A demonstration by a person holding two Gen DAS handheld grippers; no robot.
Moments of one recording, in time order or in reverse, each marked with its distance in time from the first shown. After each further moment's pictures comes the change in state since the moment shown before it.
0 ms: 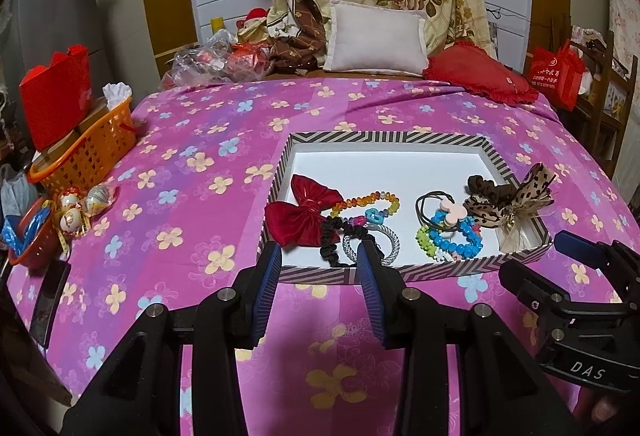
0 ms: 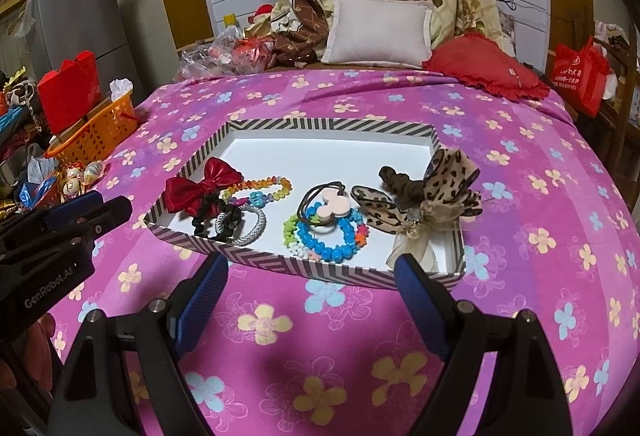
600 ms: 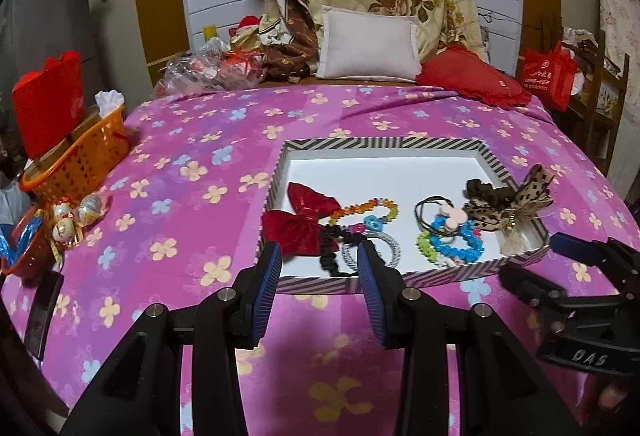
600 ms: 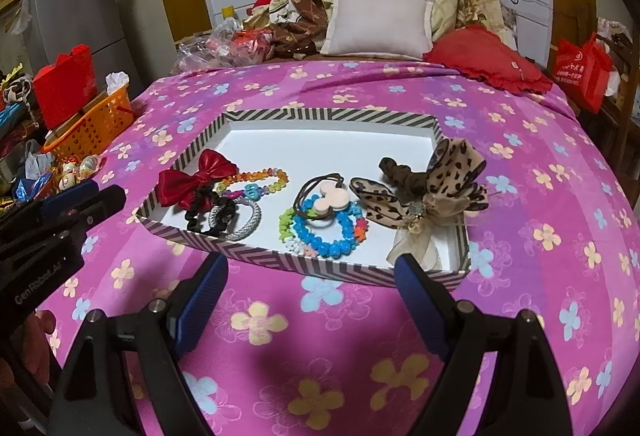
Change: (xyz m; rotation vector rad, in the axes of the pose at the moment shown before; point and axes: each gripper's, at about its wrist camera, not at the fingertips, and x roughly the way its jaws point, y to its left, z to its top) left arm 0.009 0.004 -0.002 0.020 -0.037 -0.015; right arm 0.010 -0.006 0.001 0.002 0.027 -0.006
